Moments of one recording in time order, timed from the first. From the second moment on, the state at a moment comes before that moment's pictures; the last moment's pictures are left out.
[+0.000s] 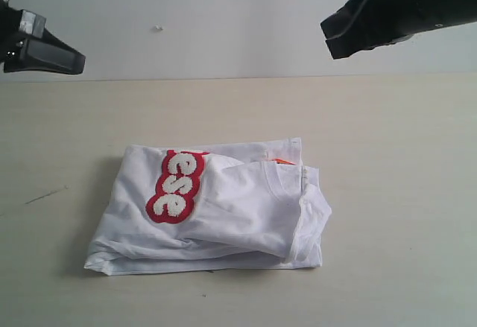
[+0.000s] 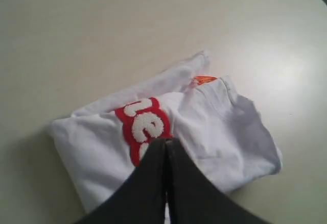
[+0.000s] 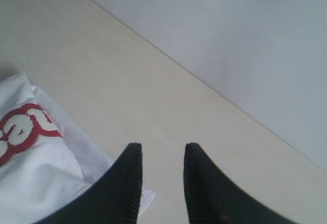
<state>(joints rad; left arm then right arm) 0.00 1.55 -1.18 -0.96 0.96 0.93 0.10 1.47 -1.10 0.83 0.41 -1.16</state>
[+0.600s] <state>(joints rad) 0.00 0.76 -0.54 -1.01 0.41 0.96 0.10 0.88 -0.66 0.97 0.26 -1.16</state>
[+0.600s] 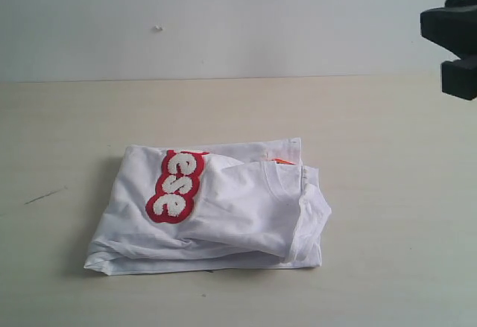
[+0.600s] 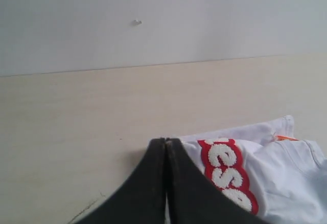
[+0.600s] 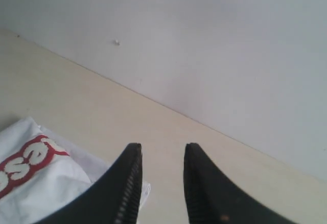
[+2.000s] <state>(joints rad) 0.00 0.27 -0.35 -0.94 0.48 0.84 0.10 0.49 -0.52 1.04 0.29 -1.16</state>
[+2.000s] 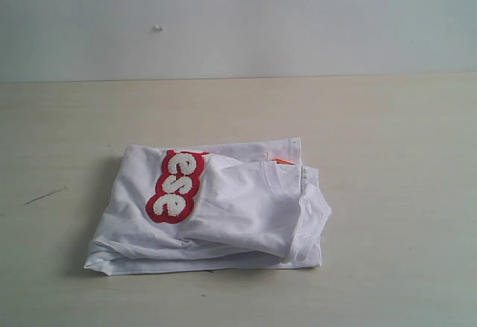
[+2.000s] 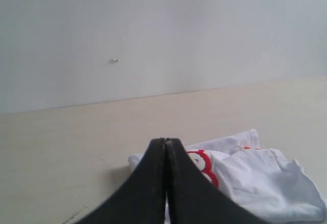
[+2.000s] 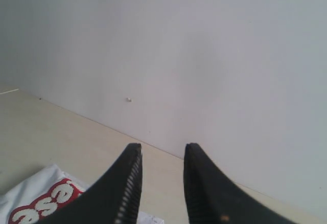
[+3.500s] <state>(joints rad) 0.00 0.01 0.00 0.07 0.35 -0.06 0.10 0.49 -0.52 1.05 0.30 -1.16</state>
